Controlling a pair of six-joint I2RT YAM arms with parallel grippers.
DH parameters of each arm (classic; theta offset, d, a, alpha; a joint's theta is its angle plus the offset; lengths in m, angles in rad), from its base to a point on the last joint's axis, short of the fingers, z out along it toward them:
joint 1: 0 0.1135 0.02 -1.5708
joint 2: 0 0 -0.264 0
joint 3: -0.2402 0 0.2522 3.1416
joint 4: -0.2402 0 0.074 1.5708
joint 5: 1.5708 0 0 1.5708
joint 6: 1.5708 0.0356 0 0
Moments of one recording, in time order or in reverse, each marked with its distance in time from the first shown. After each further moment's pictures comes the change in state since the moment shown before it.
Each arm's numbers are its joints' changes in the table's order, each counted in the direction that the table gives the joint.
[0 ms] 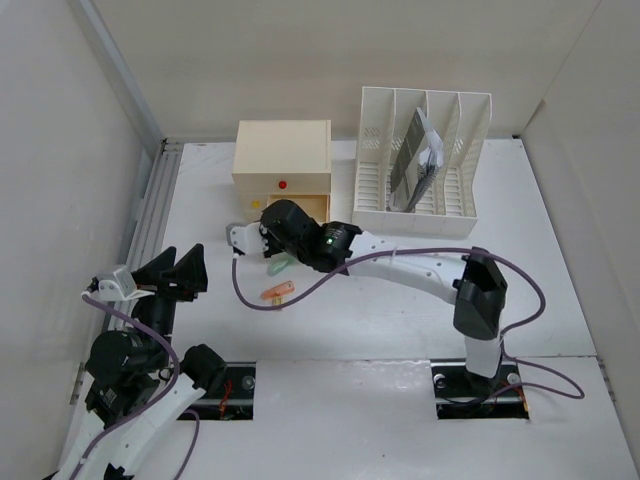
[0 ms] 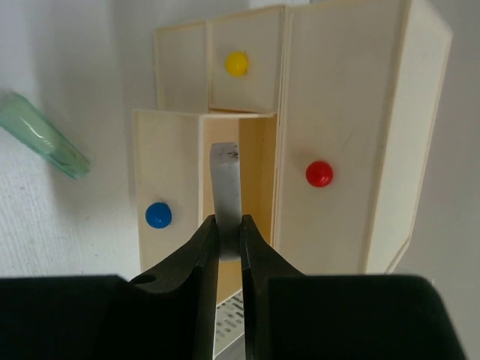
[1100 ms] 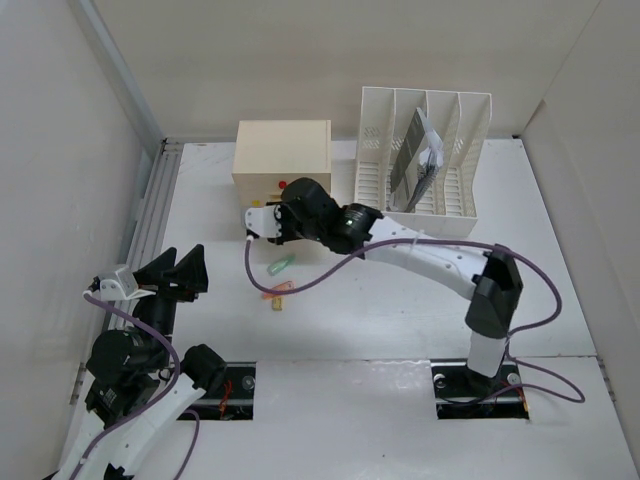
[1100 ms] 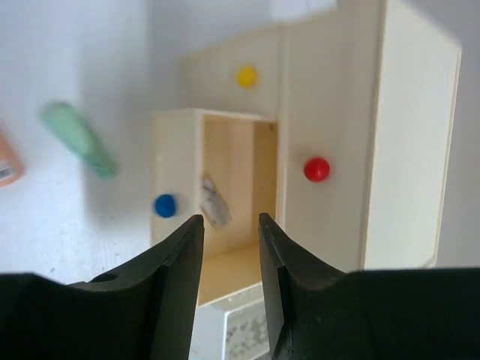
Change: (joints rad) left arm 0.000 0.000 0.000 -0.016 -0.004 0.000; right arm -0.096 -0.013 -0.021 -0.047 -0.144 0.075
